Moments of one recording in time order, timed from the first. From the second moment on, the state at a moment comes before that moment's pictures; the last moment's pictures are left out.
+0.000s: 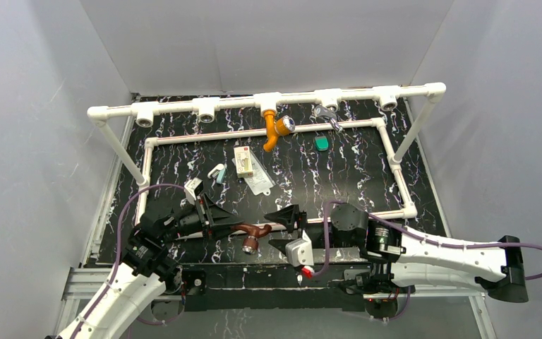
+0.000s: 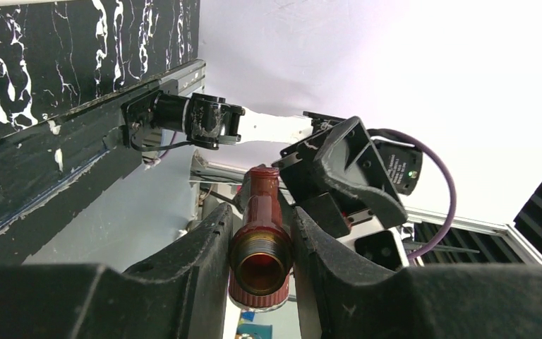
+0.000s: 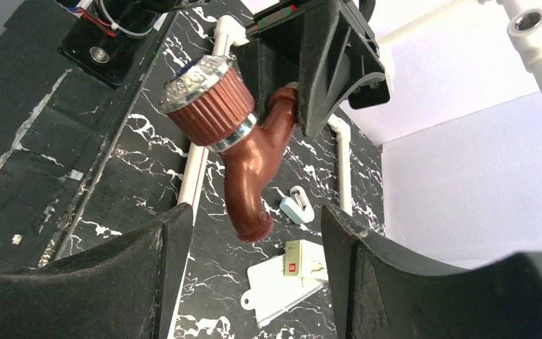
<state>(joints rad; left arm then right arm) -0.54 0.37 0.39 -0.24 0.66 -1.54 1.35 0.77 0.63 -0.03 -0.26 -0.85</state>
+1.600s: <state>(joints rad) -0.54 0.37 0.39 -0.17 0.65 -1.63 1.58 0.94 0.43 0.56 0.18 -1.26</state>
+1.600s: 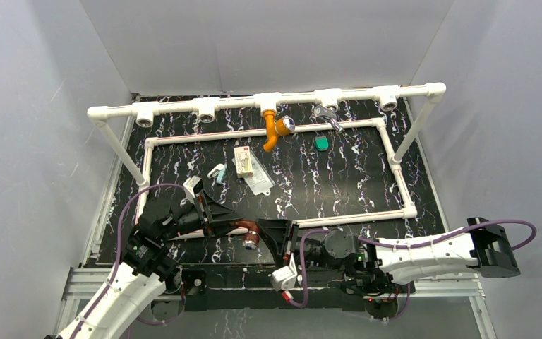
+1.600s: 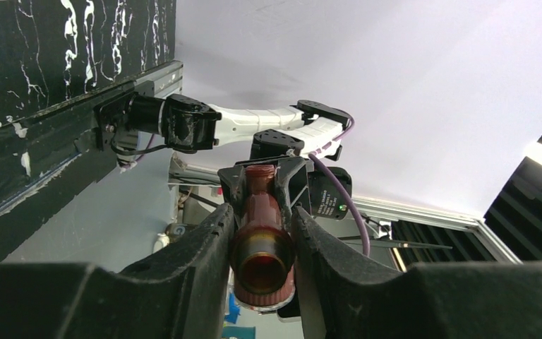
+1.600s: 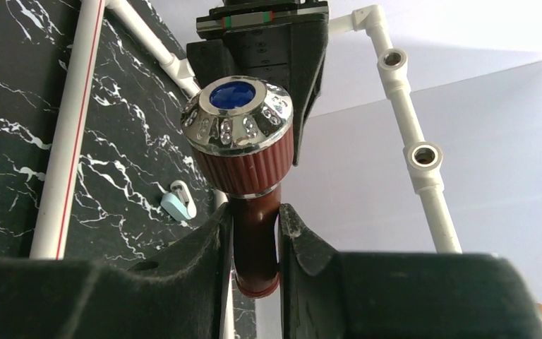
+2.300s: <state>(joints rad) -0.54 0.53 0.76 -0.58 0.56 -1.08 1.58 0.86 0.56 0.31 0.37 -0.70</state>
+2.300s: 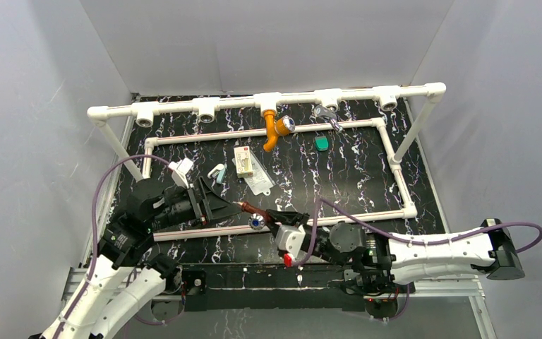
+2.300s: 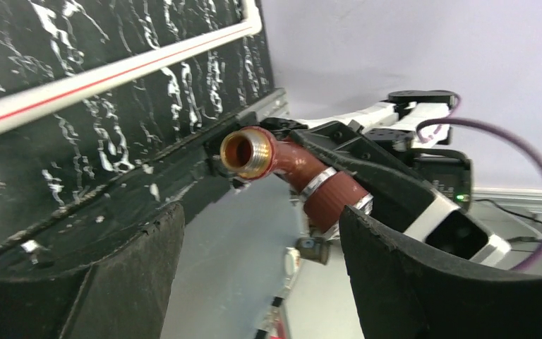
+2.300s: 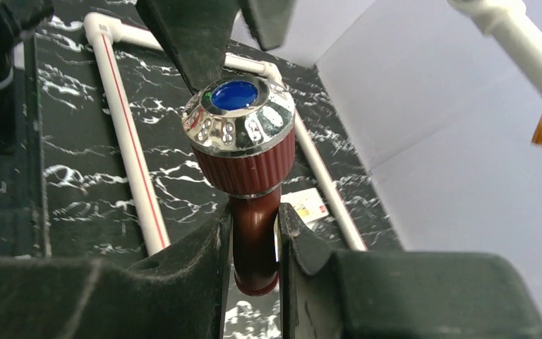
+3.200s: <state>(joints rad) -0.54 0.57 0.84 -0.71 0.55 -0.69 1.10 0.92 0.72 0.06 -0.21 0.57</state>
